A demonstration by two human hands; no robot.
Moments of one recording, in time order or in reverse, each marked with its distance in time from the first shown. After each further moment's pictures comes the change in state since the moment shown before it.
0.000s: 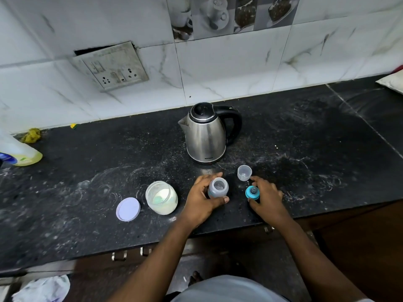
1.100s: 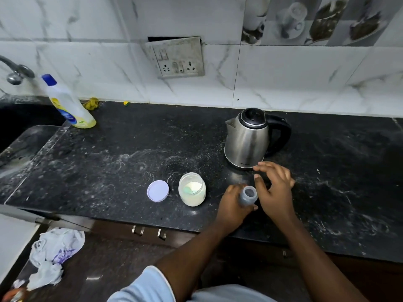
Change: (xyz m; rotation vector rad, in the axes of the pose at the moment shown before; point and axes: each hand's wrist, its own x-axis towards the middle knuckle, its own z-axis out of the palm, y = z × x) left_hand -0.003 -0.028 0.023 0.212 0.208 -0.064; right_hand 0.018 -0.127 -0.024 0.307 0.318 -0.409
